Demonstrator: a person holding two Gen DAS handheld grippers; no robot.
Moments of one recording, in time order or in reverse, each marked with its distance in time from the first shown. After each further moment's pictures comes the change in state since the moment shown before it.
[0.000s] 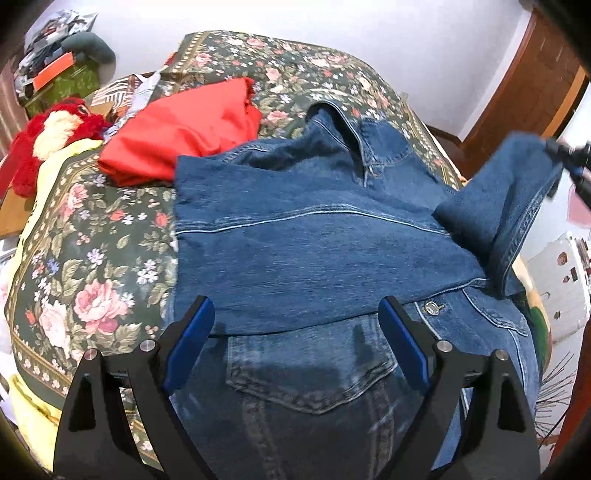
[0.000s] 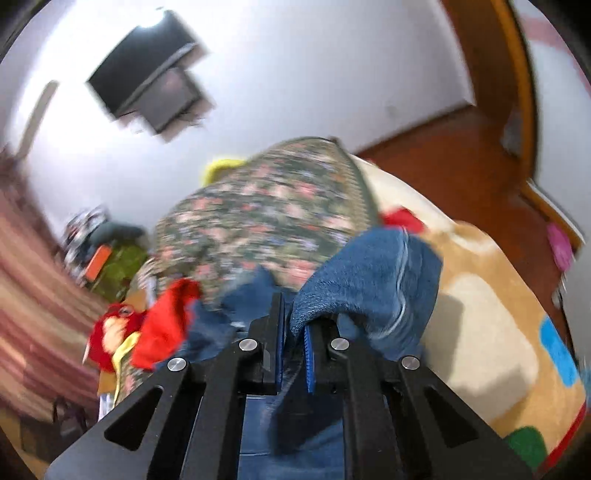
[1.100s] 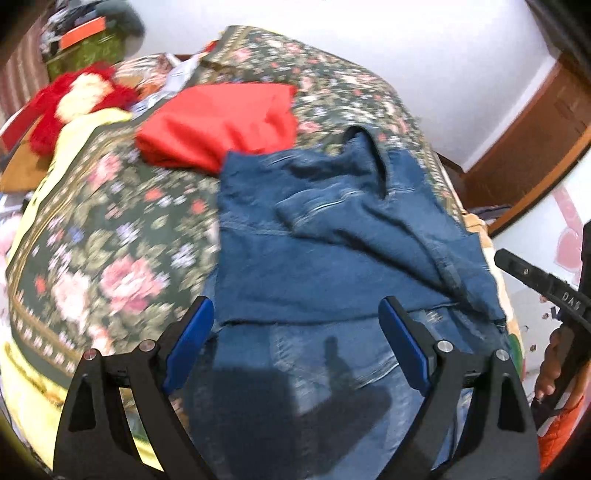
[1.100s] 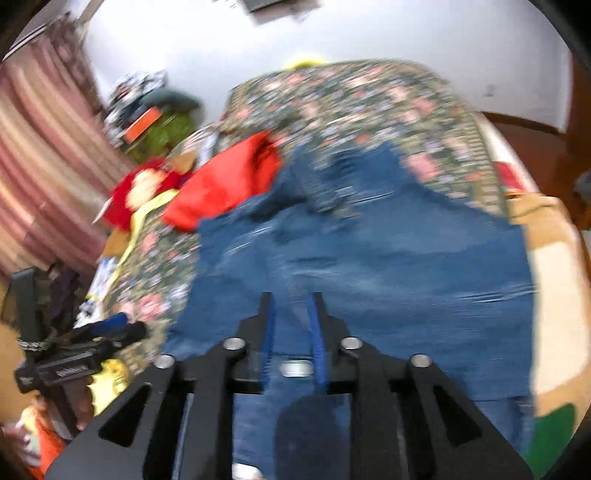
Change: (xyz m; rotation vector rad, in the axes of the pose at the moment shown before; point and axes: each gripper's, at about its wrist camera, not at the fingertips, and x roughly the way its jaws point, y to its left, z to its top) left arm -0.026 0.037 0.004 -0.132 -0.005 -0.062; right arm 0.052 0.056 -0.098 -0.271 0.294 0.022
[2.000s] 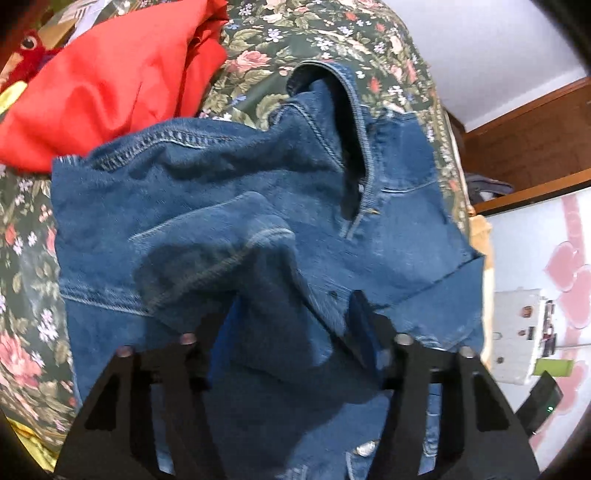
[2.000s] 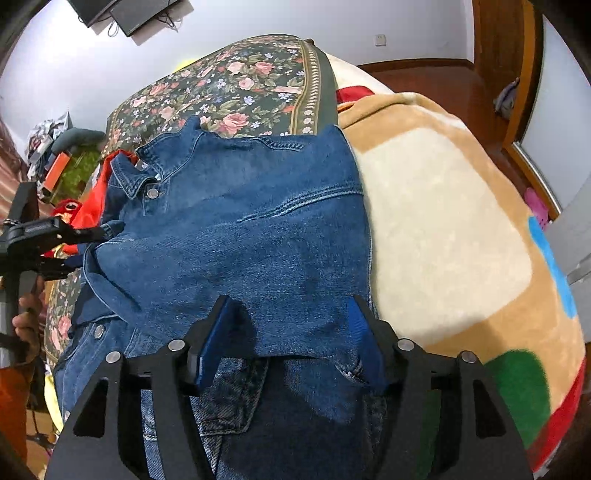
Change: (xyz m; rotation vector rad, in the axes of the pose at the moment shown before) left arm 0.155 -0.058 0.096 -0.092 0.342 -0.054; right arm -0.002 -0.143 -0.055 0.268 0.090 -0.142
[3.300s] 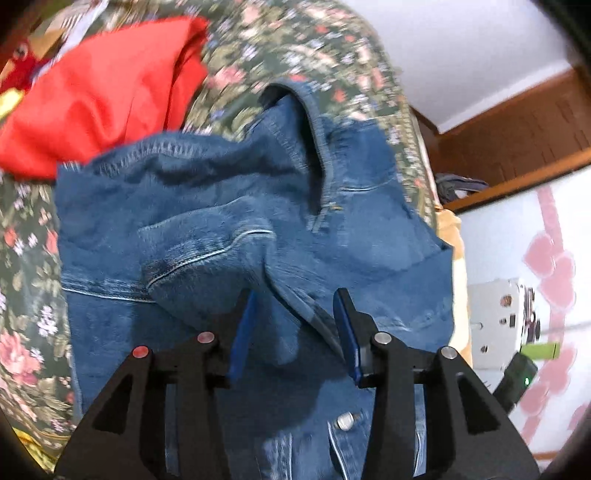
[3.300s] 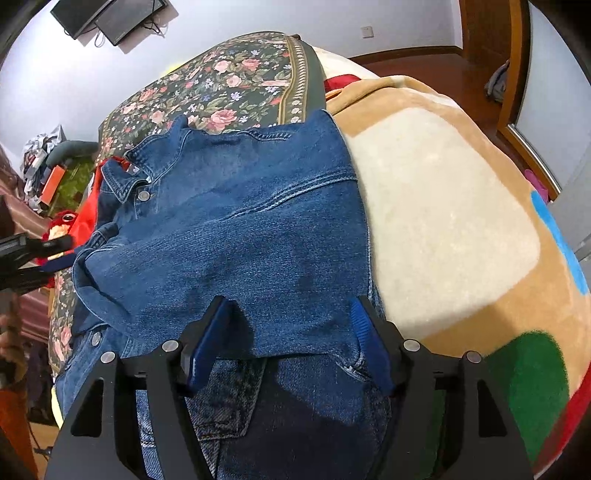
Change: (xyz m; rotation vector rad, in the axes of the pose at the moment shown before) left arm -0.024 -0.001 -0.013 0.024 -0.026 -0.114; right arm 0.009 -0.009 -0.002 0.059 0.009 0.008
